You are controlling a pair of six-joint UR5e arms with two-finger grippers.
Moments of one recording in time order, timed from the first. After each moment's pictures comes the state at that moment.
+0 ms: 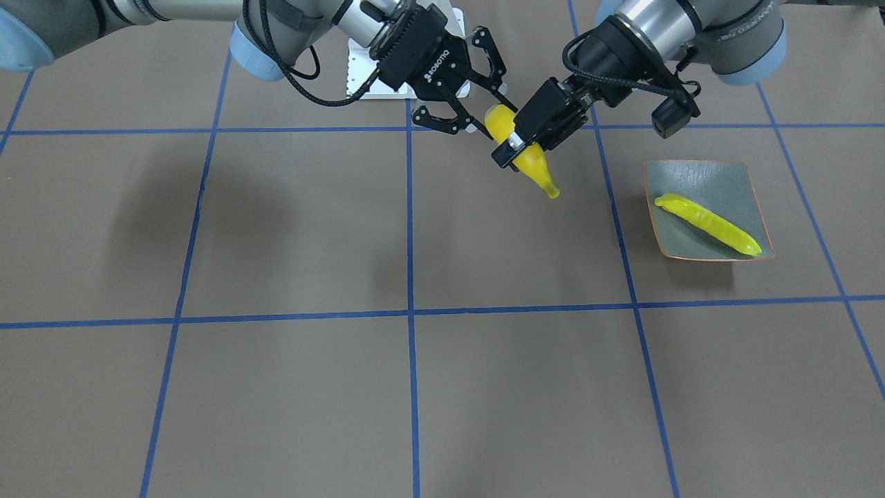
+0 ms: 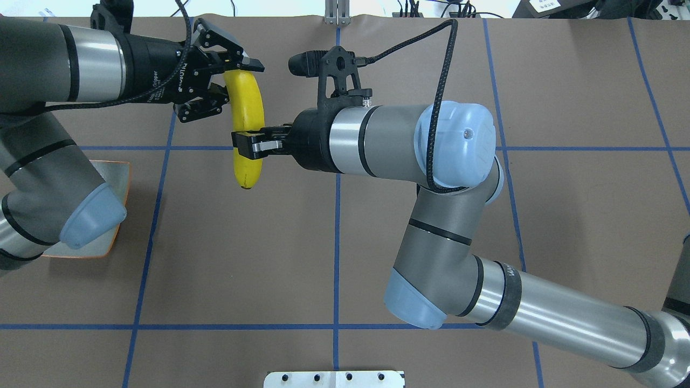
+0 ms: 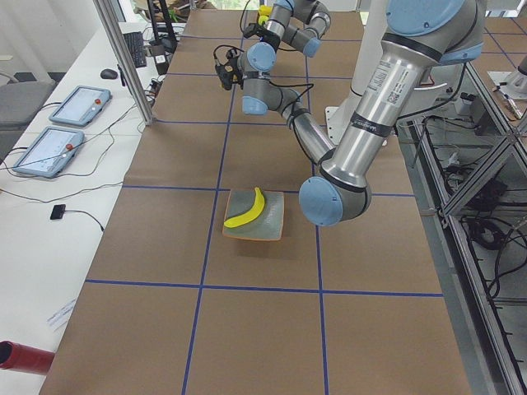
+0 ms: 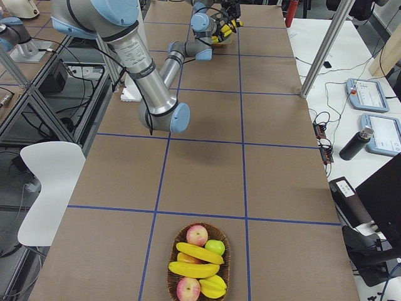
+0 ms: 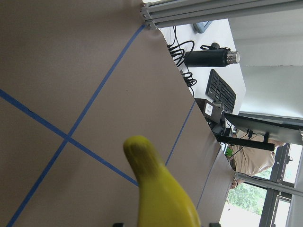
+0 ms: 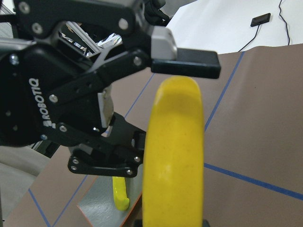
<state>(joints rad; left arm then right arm) -0.83 -2.03 -1.89 -2.44 -1.99 -2.07 0.51 -0.83 1.75 -0.75 1.72 1.09</state>
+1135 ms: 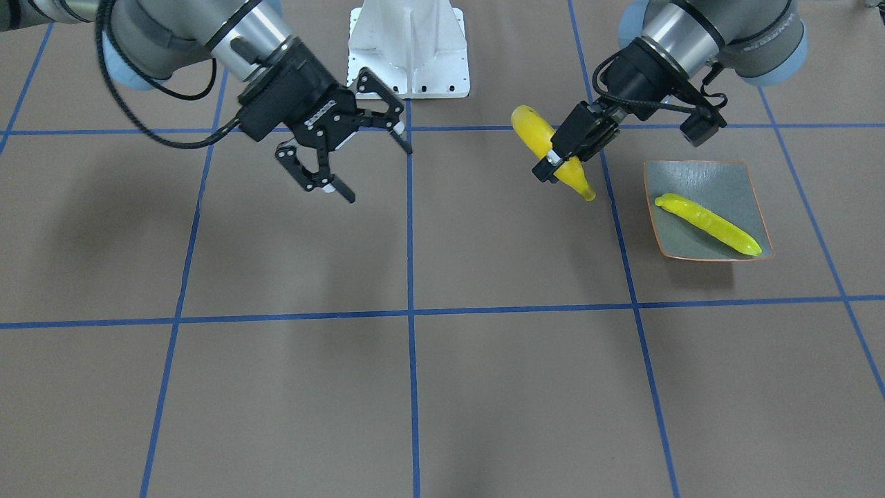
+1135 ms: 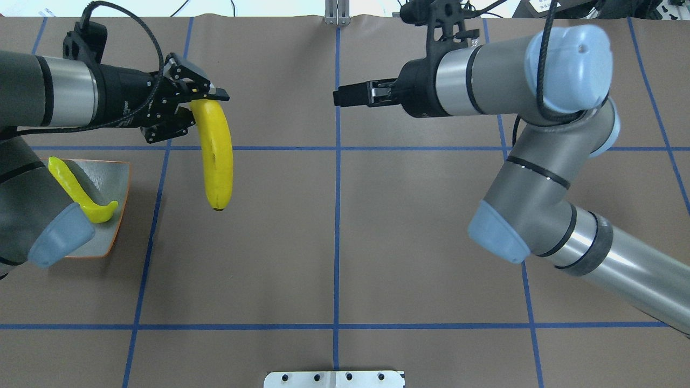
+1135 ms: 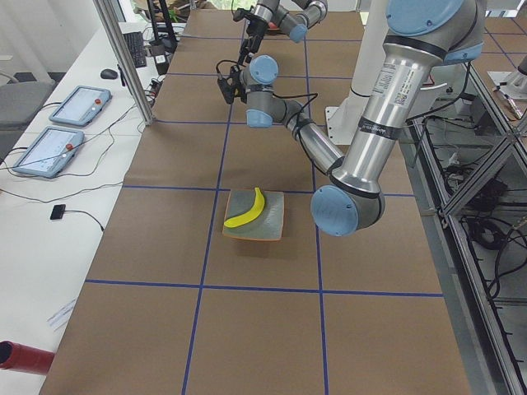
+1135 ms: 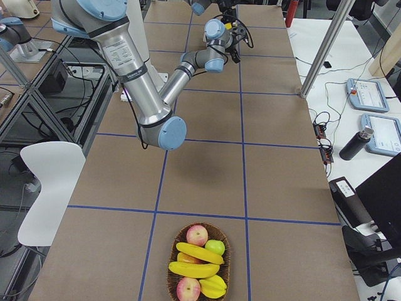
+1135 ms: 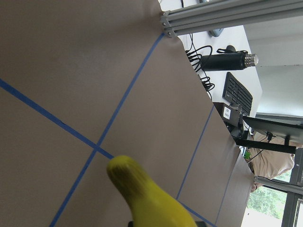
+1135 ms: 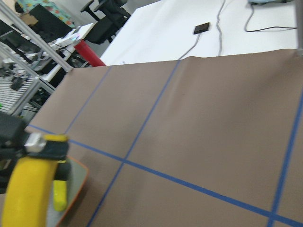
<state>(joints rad) -0.84 -1.85 -1.92 -2.43 -2.00 -1.93 0.77 -1.01 1.83 -0.96 1.92 1.05</state>
